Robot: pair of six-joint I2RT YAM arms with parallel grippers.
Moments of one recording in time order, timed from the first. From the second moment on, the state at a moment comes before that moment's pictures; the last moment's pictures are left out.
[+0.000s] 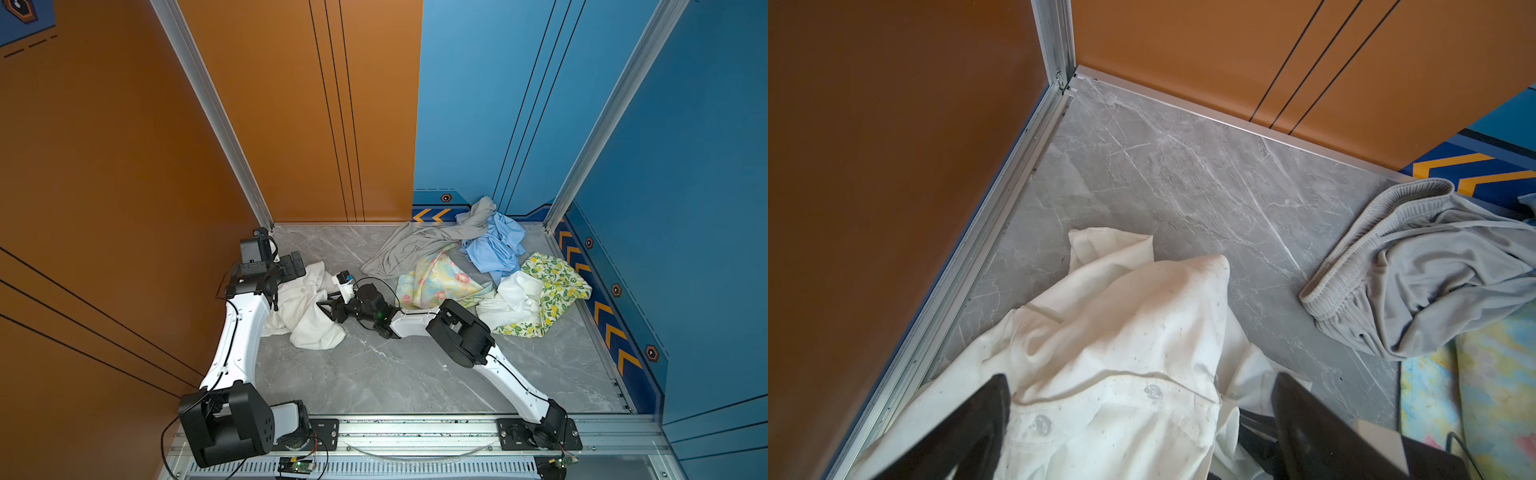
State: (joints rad) left arm 0.20 1.27 1.12 -0.53 0.01 -0.18; right arm 0.96 2.56 1.73 0.70 -0.30 0.43
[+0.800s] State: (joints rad) left arm 0.21 1.20 0.96 -0.42 -0.02 -0.26; right arm 0.96 2.27 1.38 0.65 -0.29 0.28
